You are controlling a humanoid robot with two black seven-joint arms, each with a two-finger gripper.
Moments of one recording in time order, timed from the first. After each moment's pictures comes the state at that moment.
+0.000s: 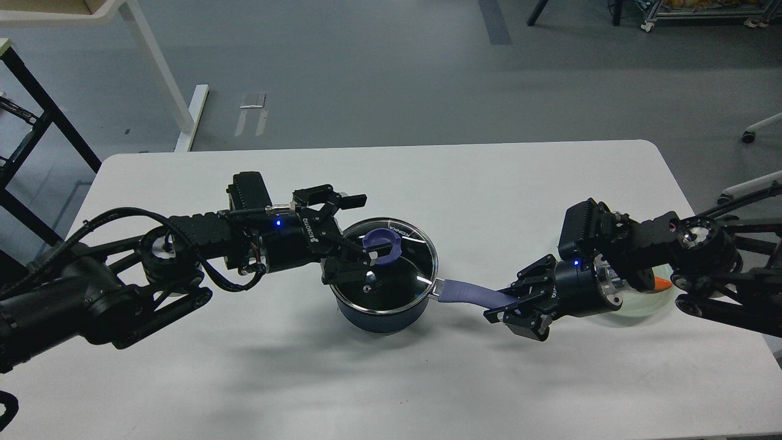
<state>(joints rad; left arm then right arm) -0.79 0.47 -0.32 -1.17 2.09 0.20 -0.49 1.23 -0.70 -0.35 1.40 -1.76 0.11 0.49</state>
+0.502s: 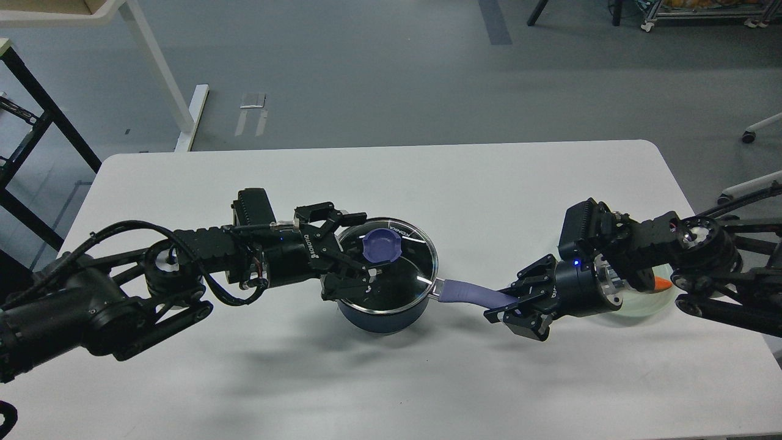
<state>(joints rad) -0.75 0.46 -0.30 -1.16 2.09 0.20 -0.49 1.23 -0.70 -0.35 1.40 -1.76 0.11 0.49</state>
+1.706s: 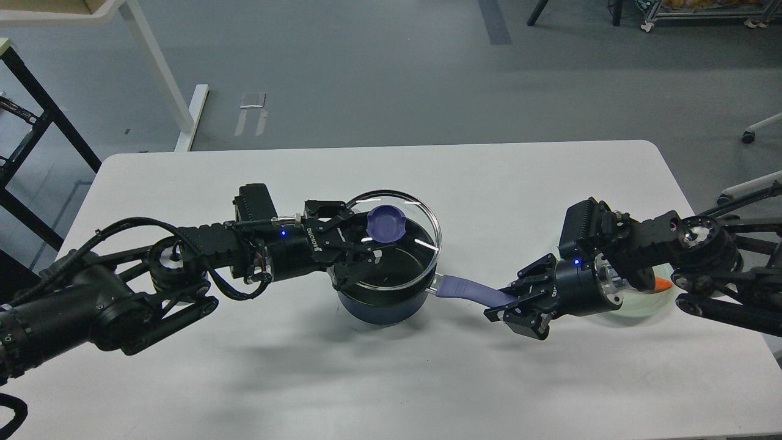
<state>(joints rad) -0.78 0.44 -0.30 -1.14 2.08 0.23 -0.49 1.23 -0.70 -0.35 1.40 -1.76 0.11 0.49</state>
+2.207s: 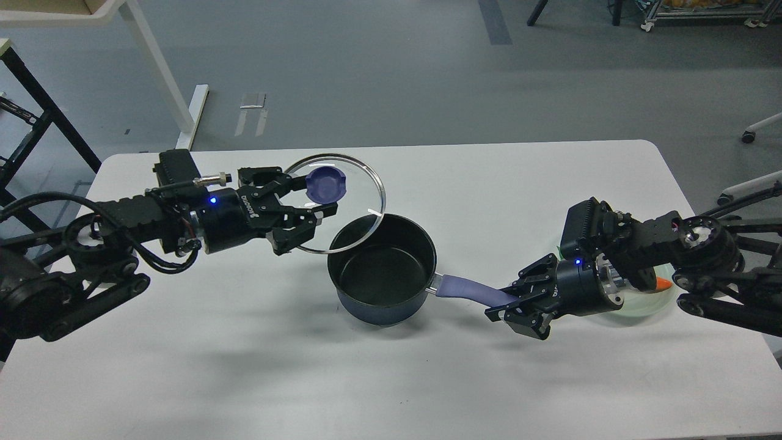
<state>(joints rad) -0.80 0.72 -0.30 -1.23 1.93 0.26 -0.49 1.23 -0.71 -0.35 1.40 -1.76 0.11 0.49</state>
